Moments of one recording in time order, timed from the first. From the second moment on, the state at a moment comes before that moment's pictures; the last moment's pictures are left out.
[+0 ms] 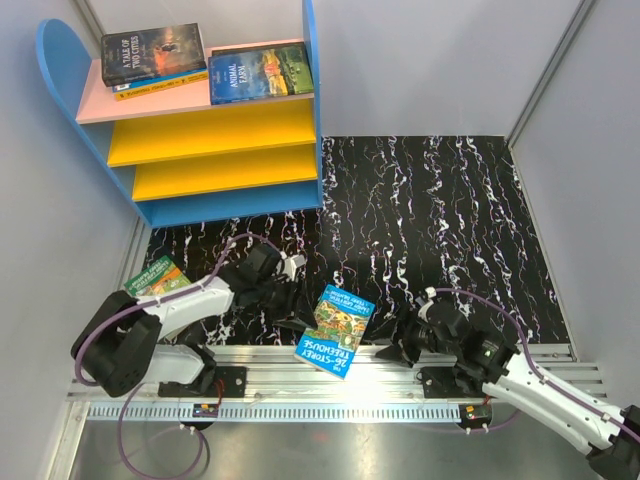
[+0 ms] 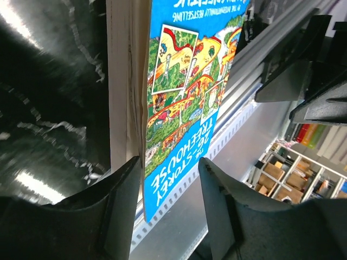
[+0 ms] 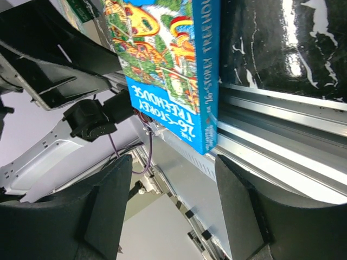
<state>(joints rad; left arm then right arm) -0.64 1.29 0.55 -0.28 0.67 -0.68 0.88 0.33 0.13 -0.41 -0.27 1.56</state>
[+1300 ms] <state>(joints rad) -1.02 1.82 0.63 0.59 0.70 -1.19 0.88 0.05 0.18 -0.79 -0.23 1.57</state>
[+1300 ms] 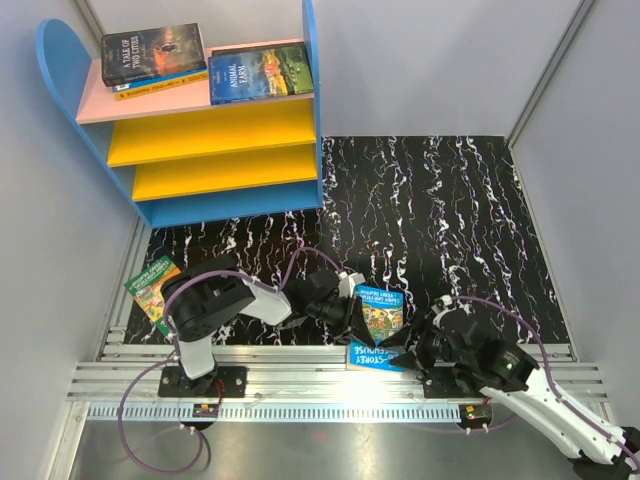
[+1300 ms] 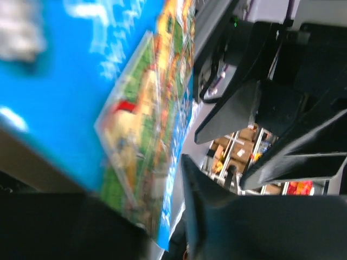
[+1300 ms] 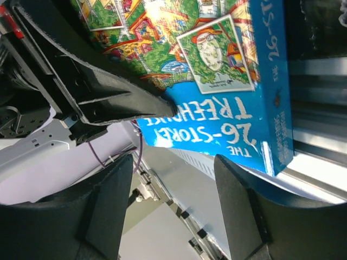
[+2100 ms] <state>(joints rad) -1.03 1.61 0.70 0.26 0.64 -1.01 0.88 0.52 0.31 -0.87 0.01 1.45</state>
